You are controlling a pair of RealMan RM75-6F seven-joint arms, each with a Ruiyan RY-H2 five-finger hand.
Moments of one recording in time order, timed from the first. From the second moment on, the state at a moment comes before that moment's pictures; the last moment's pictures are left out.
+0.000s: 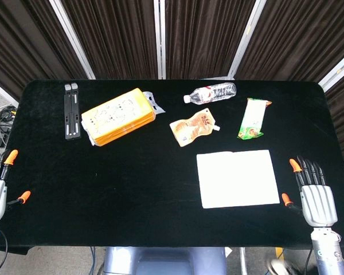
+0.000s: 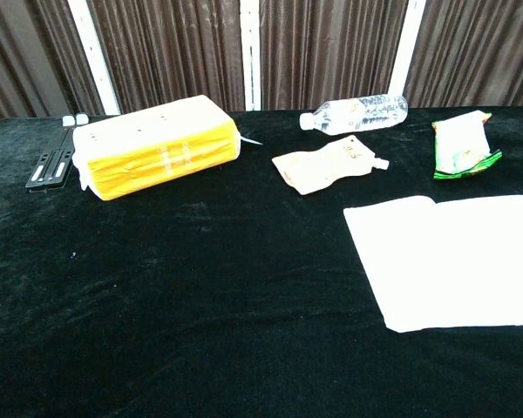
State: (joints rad) left arm -0.08 -1.24 -0.09 -1.55 1.48 1.57 0.14; right arm 0.10 -1.26 0.09 -1.58 -1.53 1.54 -0.13
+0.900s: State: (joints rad) left arm -0.07 -1.23 -0.10 -1.57 1.47 1.58 0.13; right arm 0.17 -1.33 0.11 -1.63 -1.51 1.43 -0.21
